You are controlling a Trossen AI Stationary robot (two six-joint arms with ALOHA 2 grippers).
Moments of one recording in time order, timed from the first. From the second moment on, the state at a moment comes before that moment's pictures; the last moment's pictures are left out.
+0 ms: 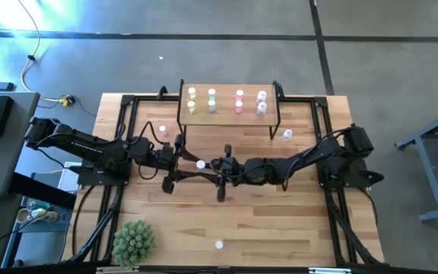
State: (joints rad) left arm -0.04 1.06 0.54 0.53 0.01 -0.05; right arm 0.25 1.76 1.10 0.66 0.35 0.07
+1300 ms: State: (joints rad) left arm -0.04 1.06 0.54 0.52 0.02 -0.01; right arm 0.23 1.77 1.10 0.64 0.30 0.08
